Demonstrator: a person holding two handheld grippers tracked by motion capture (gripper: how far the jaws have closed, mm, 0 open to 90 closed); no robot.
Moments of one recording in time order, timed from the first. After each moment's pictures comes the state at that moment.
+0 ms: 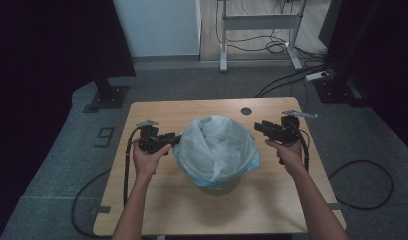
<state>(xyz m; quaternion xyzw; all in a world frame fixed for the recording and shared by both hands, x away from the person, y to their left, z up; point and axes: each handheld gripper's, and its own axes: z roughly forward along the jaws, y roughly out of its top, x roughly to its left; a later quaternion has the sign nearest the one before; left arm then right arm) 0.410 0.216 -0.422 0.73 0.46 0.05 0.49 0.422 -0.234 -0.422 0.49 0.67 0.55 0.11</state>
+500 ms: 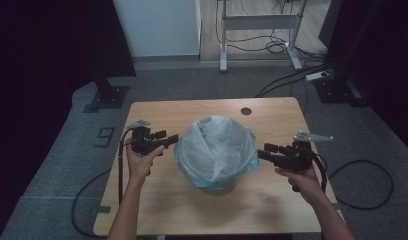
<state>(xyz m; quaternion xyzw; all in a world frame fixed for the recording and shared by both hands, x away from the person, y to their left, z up) 0.395 0.229 -0.409 0.73 0.45 0.07 0.51 0.336 -0.244 -0.418 0.39 0.71 0.59 0.04</state>
